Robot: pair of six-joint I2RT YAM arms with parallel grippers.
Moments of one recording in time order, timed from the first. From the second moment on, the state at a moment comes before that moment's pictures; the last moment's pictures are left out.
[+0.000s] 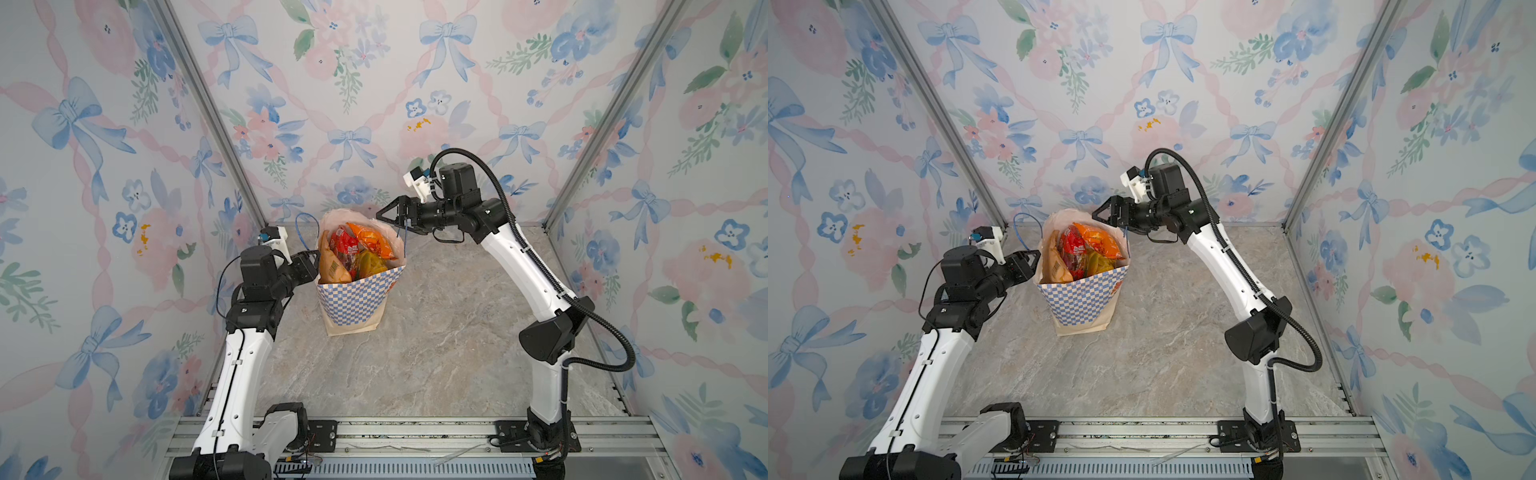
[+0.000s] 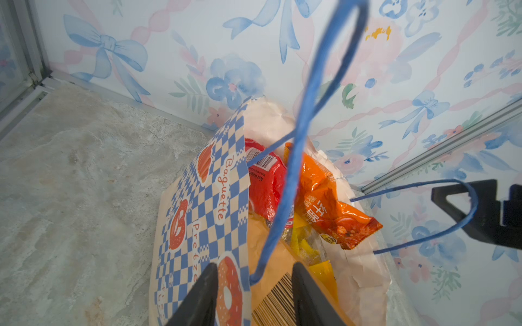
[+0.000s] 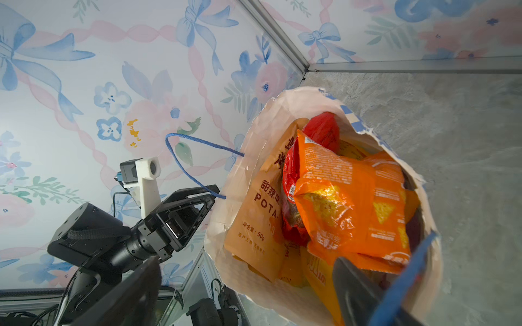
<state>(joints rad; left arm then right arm) 0.07 1.02 0.99 -0.34 0.35 -0.45 0.56 2.01 2.35 -0.82 -0.63 0.57</state>
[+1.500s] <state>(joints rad) 0.07 0.80 0.98 -0.33 0.21 -0.35 -0.01 1.30 0.65 -0.03 -0.09 0.04</state>
